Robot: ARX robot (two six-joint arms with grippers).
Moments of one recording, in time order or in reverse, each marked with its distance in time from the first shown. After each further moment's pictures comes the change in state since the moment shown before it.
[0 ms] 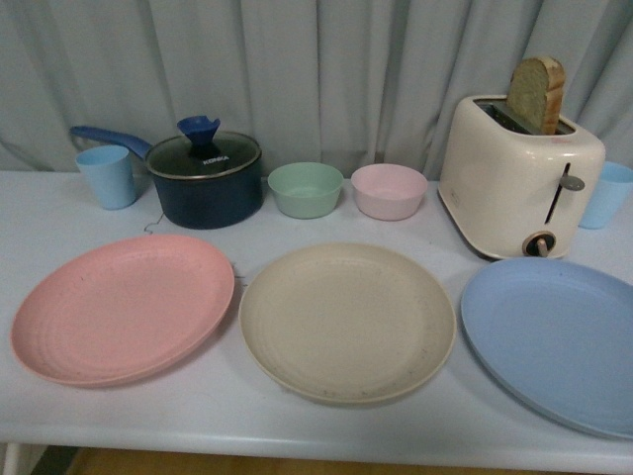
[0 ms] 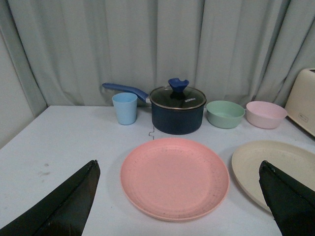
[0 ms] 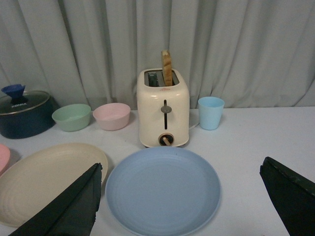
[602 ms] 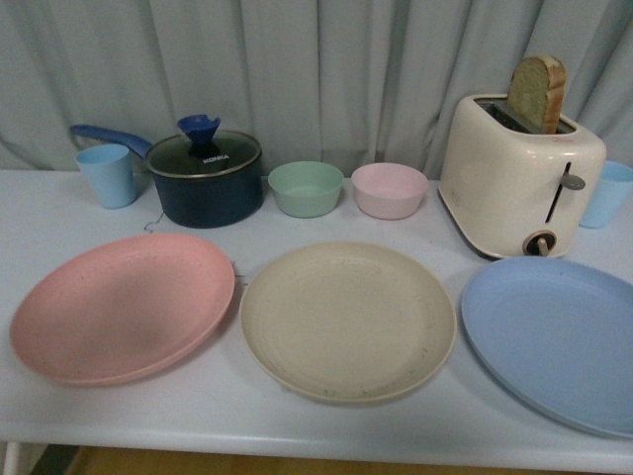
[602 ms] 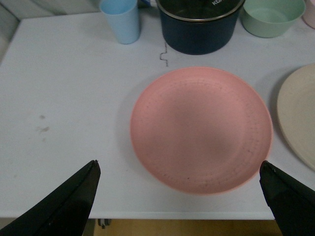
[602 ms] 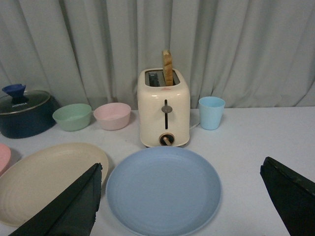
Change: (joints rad) left arm 0.021 1.147 0.585 0.002 -0.032 0.111; right arm 0.000 0.001 0.000 0.000 -0.001 0.000
